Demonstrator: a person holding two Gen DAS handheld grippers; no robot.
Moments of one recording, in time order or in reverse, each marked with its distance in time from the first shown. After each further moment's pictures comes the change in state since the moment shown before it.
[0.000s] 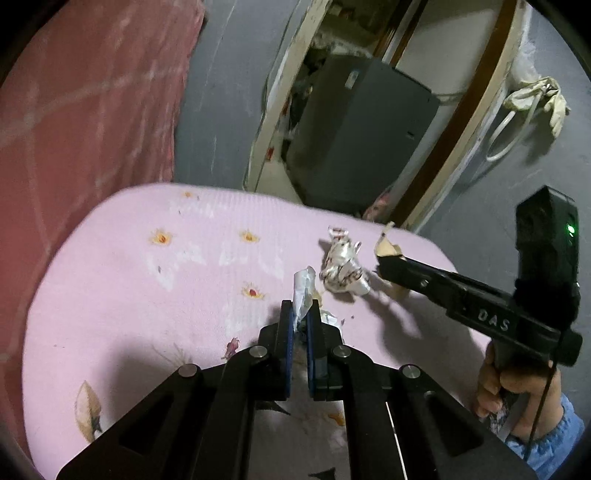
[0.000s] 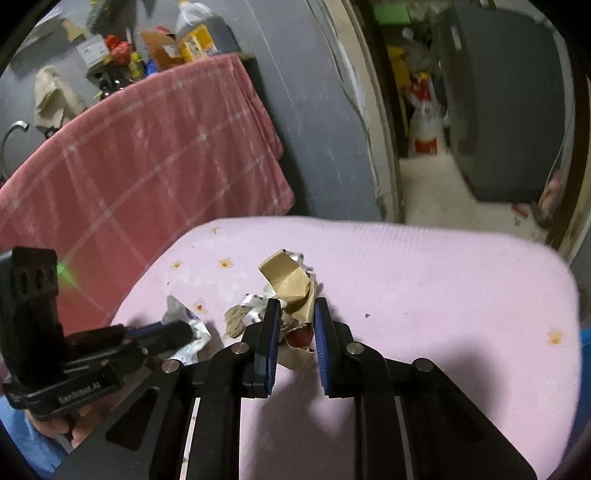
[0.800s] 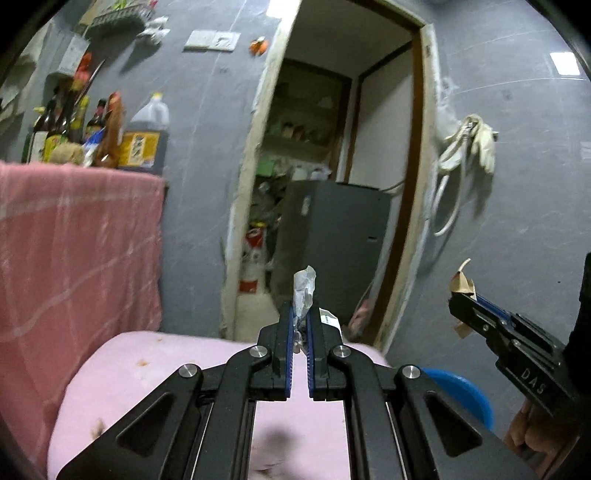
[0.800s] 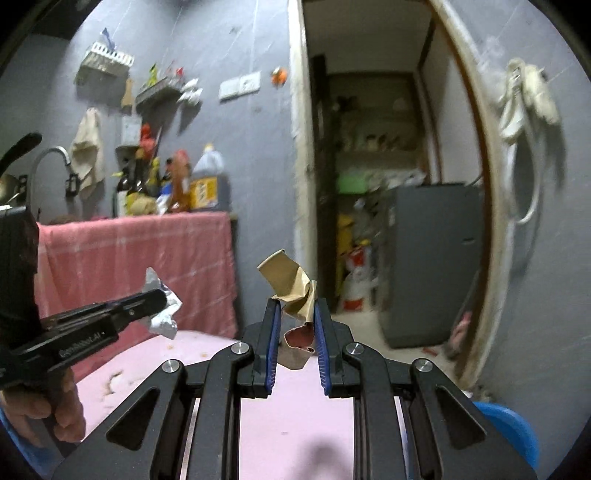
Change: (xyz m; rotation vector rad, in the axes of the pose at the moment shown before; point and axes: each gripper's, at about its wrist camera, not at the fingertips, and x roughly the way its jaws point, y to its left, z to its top) left arm -0.091 -0.125 0.001 0.195 -0.514 -0.004; right arm -0.187 0.034 -0.048 -0.183 -0.619 -0.295
